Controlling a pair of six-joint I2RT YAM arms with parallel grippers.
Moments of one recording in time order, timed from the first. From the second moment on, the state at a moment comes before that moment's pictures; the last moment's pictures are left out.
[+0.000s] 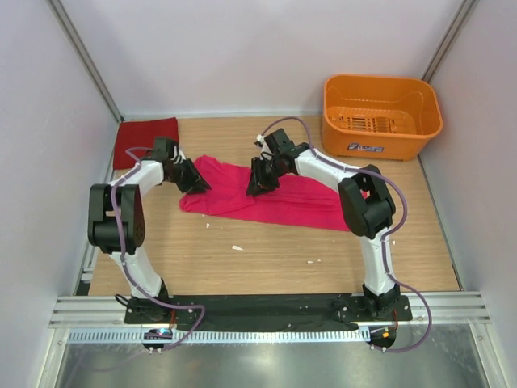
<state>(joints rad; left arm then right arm) -0.03 1.84 1.19 -0.45 0.47 -0.62 0.57 2.10 1.62 -0.51 -0.50 0.52</state>
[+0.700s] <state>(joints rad) -0.08 1.84 1.08 -0.40 0.48 -0.65 0.58 2.22 1.66 -0.52 -0.48 0.50</state>
